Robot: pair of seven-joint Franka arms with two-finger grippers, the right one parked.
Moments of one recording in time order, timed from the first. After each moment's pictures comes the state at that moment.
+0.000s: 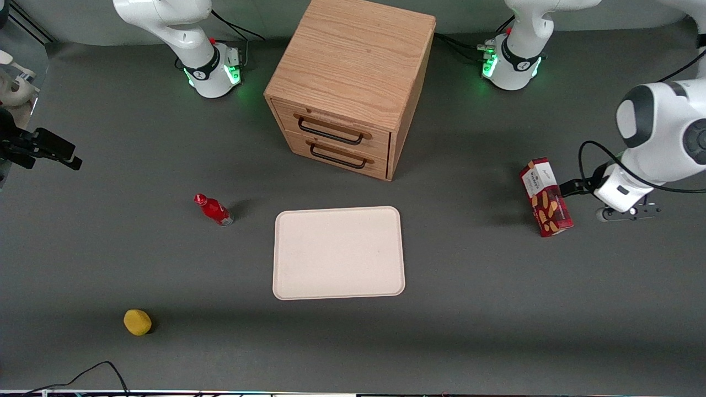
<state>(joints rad) -0.02 0.09 0.09 -2.19 0.00 2.17 -0.03</state>
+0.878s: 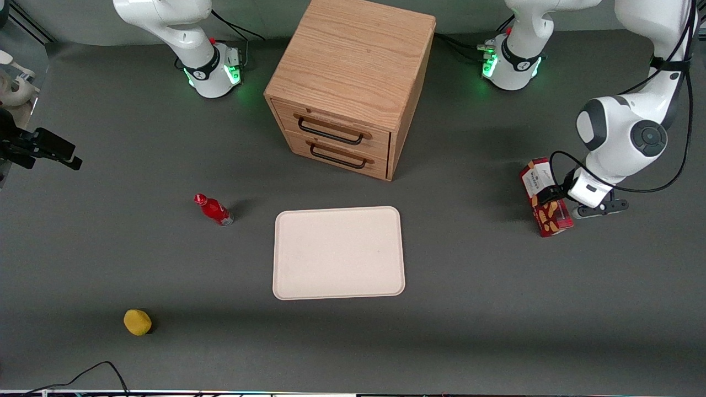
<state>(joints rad) -0.02 0.18 0.09 -2.39 -0.07 2.60 -0.06</state>
